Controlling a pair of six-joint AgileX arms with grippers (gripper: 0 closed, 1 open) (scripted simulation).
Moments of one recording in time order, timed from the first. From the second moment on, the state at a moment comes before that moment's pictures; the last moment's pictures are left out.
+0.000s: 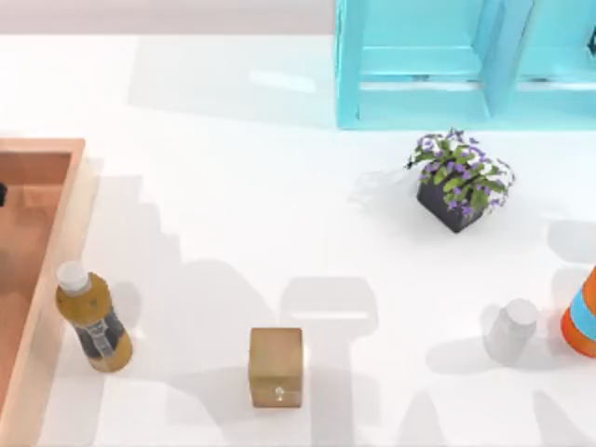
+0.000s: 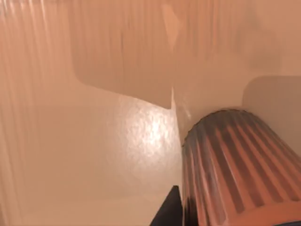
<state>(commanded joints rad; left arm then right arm) 0.22 1.99 1.40 -0.99 0.00 0.27 0.00 0.00 0.00 0.00 0.00 0.00</state>
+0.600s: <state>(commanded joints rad) 0.15 1.82 1.58 -1.25 0.02 0.34 0.00 0.00 0.00 0.00 0.00 0.00</state>
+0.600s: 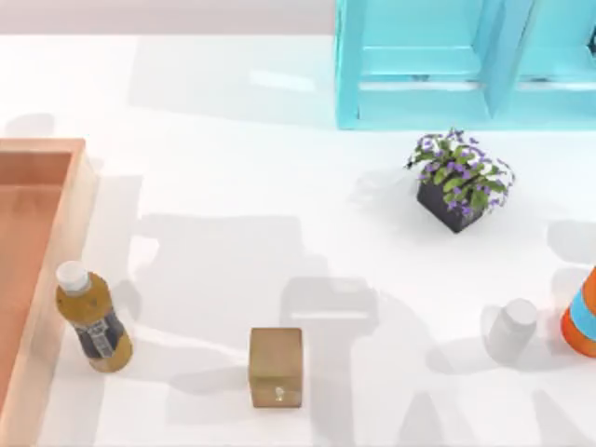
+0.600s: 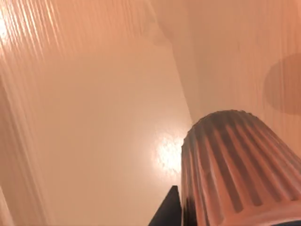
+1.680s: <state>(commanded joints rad) 0.15 1.96 1.86 -1.46 -0.01 0.20 0.00 0.00 0.00 0.00 0.00 0.00</state>
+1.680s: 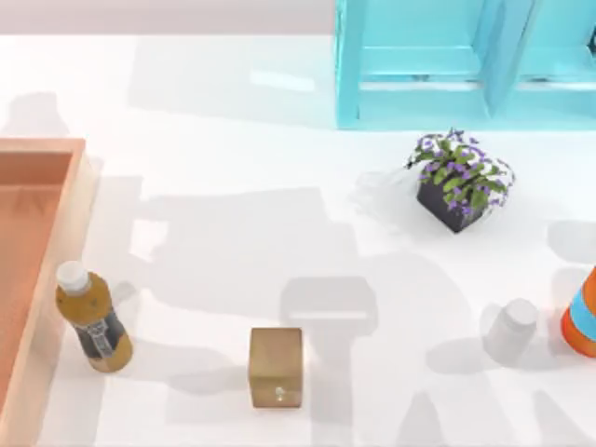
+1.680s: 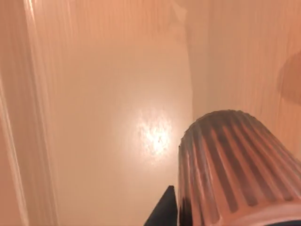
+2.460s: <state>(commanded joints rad) -0.39 2.13 1.79 -1.23 0.00 -0.33 0.00 0.00 0.00 0.00 0.00 0.00</state>
